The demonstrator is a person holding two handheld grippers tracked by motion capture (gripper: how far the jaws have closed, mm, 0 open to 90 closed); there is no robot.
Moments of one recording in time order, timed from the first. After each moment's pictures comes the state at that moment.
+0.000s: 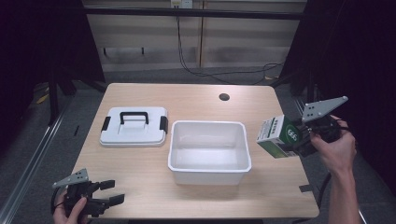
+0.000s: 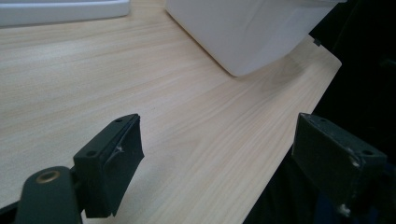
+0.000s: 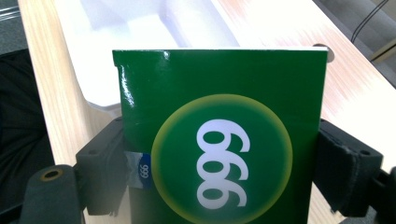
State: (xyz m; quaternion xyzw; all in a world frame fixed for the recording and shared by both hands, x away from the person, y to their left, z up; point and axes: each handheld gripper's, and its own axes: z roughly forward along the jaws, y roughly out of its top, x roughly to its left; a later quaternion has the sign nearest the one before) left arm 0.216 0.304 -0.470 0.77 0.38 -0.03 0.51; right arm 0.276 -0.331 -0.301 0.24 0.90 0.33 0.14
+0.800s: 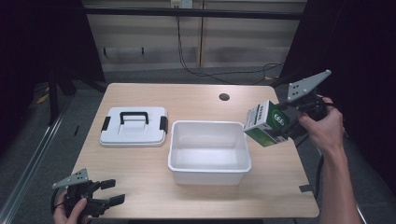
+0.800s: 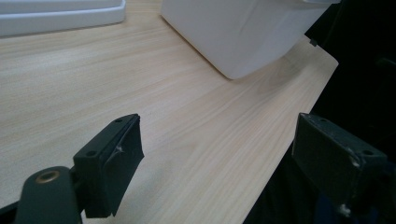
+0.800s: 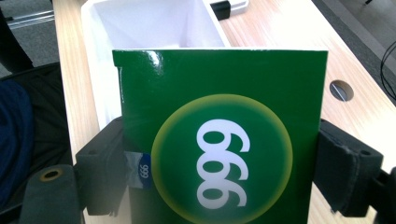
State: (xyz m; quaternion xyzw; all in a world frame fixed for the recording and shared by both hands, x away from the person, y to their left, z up) left arm 0.215 0.303 -0.468 0.78 0.37 -0.03 0.51; right arm 0.310 -0.294 -0.262 0.19 0.92 0.34 0.10
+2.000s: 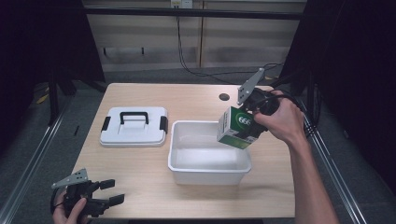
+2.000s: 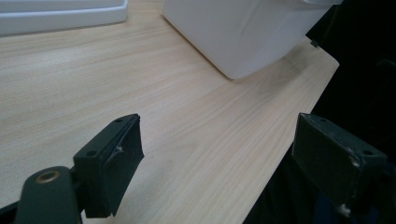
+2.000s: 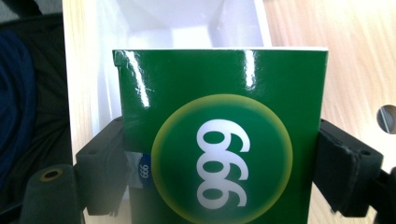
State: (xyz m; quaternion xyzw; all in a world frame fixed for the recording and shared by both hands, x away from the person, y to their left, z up) left arm 0.215 0.304 -0.468 0.77 0.37 -0.03 0.51; right arm 0.346 -0.197 -0.275 0.12 0.97 0.22 0.04
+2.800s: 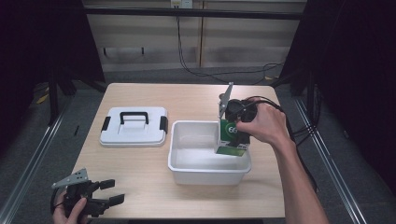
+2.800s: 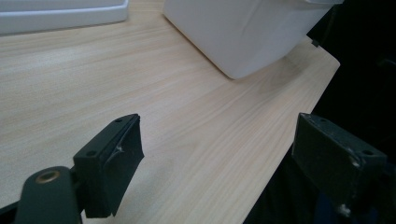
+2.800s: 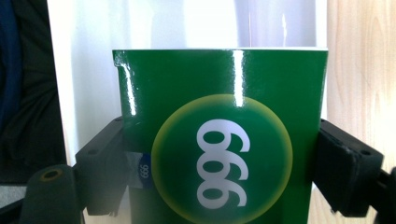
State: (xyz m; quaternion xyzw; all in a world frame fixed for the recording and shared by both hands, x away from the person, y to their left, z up) left arm 0.215 0.304 -0.468 0.77 0.37 -0.03 0.51; right arm 0.360 -0.159 -0.314 0.08 0.99 0.11 0.01
